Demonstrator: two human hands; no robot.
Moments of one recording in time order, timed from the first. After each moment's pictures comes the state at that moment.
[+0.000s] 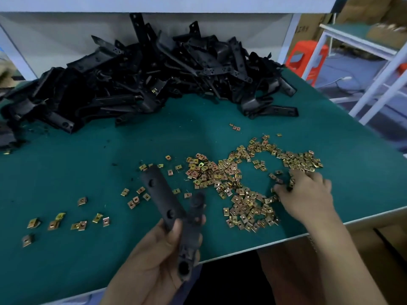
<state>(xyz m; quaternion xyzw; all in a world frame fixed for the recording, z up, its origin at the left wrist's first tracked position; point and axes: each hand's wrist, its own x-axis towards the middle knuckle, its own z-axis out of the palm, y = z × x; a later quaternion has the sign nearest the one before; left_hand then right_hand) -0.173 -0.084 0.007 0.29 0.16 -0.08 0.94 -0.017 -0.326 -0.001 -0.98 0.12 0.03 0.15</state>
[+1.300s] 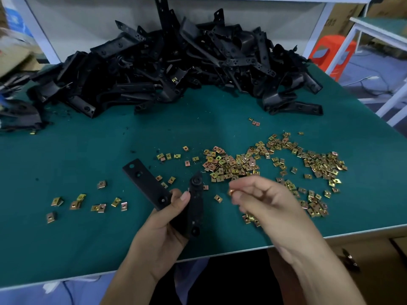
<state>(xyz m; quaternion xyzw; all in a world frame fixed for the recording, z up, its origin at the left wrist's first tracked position) -0.141 -0.055 -0.027 0.28 0.20 -0.04 0.94 -0.076 -0.244 0.016 -0.71 -0.08 0.19 0.68</state>
